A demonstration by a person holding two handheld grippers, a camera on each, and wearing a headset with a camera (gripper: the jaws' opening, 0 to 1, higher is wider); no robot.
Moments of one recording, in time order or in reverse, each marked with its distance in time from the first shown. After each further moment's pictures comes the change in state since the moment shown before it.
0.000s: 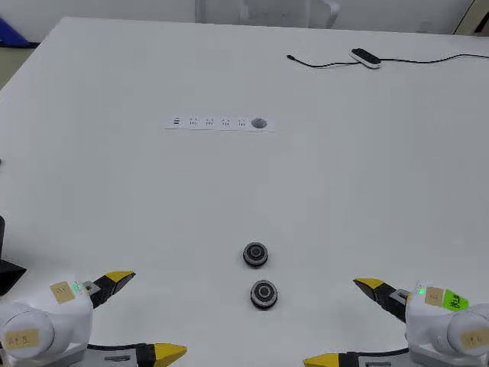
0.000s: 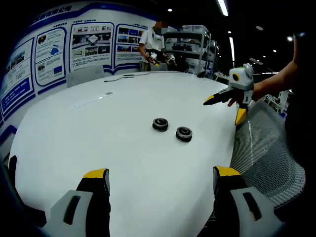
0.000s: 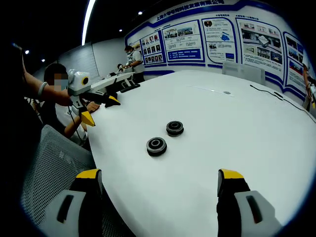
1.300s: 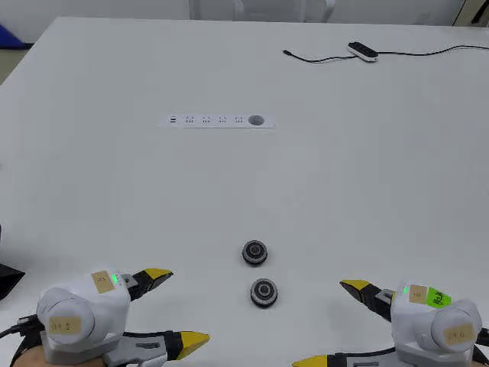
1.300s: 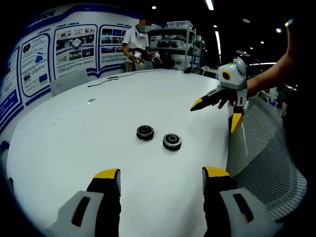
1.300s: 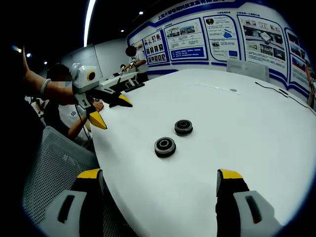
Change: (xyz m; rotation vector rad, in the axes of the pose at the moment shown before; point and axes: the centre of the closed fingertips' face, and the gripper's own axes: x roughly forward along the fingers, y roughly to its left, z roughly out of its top) left arm 0.031 -0.024 0.021 0.094 0.022 -0.093; right arm 0.014 0.014 -0.002 0.017 0.004 0.045
